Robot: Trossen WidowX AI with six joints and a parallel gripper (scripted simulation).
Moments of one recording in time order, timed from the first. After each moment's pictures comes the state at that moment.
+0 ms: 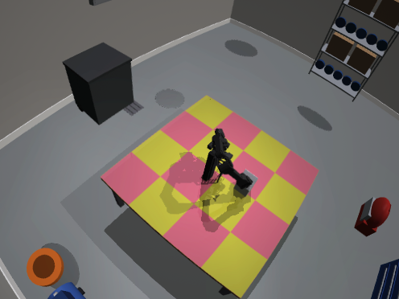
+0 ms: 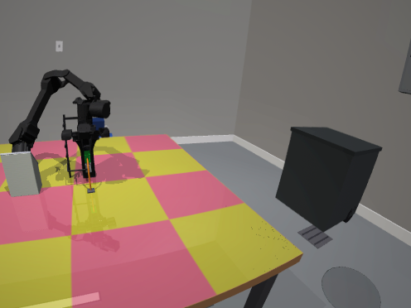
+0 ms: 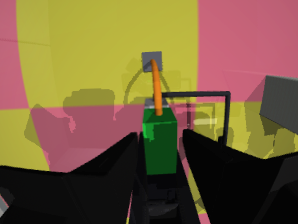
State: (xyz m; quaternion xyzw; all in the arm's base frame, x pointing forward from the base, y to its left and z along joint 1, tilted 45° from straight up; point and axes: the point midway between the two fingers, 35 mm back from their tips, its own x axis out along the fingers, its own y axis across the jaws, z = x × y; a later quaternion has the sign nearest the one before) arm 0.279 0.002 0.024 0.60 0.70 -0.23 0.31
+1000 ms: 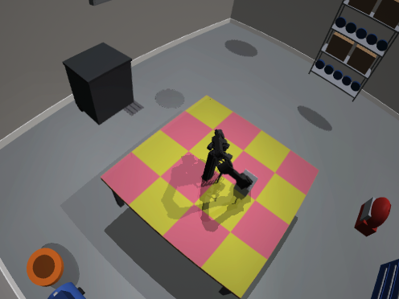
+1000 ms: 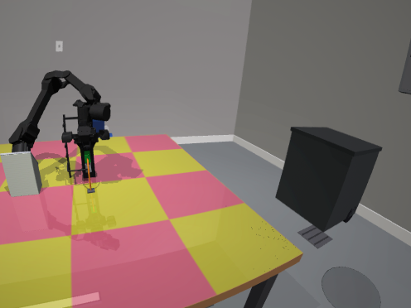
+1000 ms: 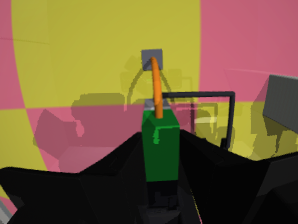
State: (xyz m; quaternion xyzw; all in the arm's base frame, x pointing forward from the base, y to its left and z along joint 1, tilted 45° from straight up) arm 0.279 0.009 0.017 0.60 0.71 -0.23 0.30
